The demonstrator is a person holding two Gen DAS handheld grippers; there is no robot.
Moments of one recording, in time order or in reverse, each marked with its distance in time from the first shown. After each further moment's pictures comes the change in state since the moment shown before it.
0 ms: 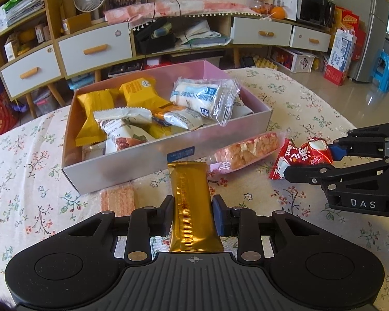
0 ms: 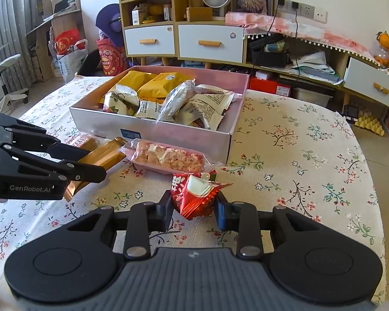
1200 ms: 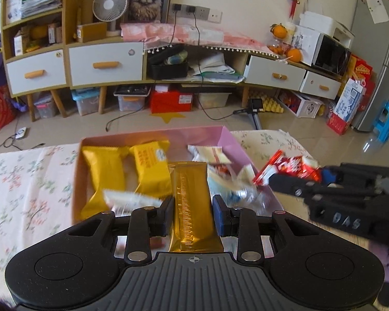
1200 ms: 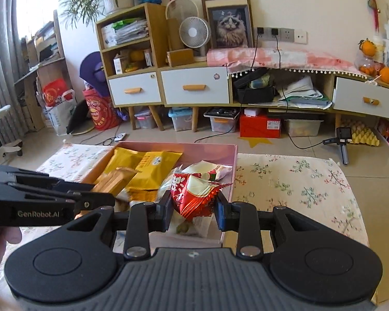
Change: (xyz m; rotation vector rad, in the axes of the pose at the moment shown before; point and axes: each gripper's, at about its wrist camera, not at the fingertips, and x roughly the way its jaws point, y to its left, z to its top) left arm 0.019 0.043 0.091 -0.162 -0.091 -0.056; right arm 0.018 -0.023 0.075 0.123 -0.155 -0.018
